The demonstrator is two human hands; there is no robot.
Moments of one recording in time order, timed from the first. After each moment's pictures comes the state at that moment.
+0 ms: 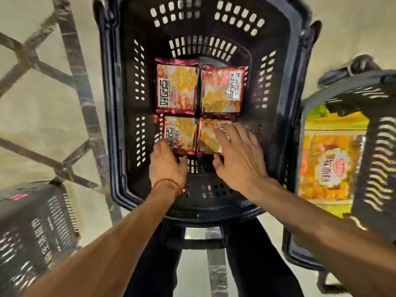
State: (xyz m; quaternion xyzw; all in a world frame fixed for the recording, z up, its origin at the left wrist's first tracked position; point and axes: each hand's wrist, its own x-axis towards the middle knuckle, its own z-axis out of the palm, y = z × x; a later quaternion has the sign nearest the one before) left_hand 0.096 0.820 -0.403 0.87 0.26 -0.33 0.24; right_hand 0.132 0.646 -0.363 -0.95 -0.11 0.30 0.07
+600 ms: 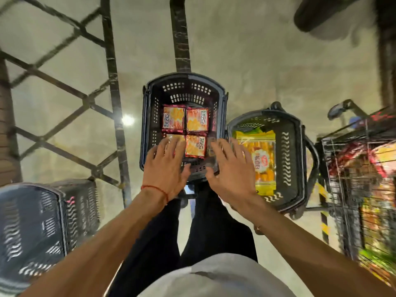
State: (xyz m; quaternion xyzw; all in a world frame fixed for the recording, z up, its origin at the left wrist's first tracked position) left_hand 0.071 0.782 -0.016 0.97 -0.07 -0.23 0.02; right_hand 0.072 0.591 -0.013 -0.97 -0.07 0.20 0.06
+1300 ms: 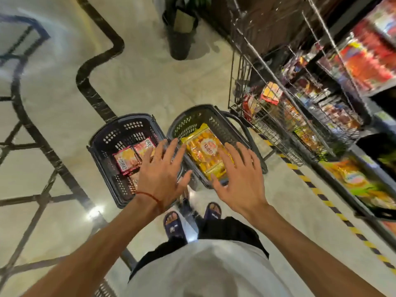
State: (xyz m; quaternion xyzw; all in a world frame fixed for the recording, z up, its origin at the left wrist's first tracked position) left_hand -0.020 0.732 0.121 0.91 -0.40 -0.10 0.02; right_hand -0.157 0.552 0.125 -0.98 0.19 0.01 0.02
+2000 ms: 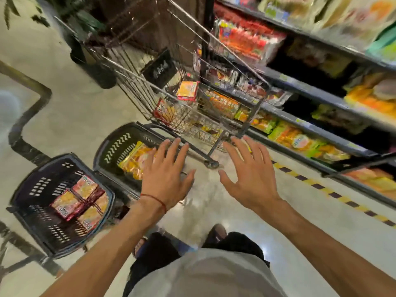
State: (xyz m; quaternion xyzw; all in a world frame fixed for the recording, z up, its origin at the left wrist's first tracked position) left_hand -0.246 0.418 0.156 0.85 -0.52 -0.07 -0.01; right_hand -0.430 0.279 0.152 -0.94 0.33 -0.06 0.02
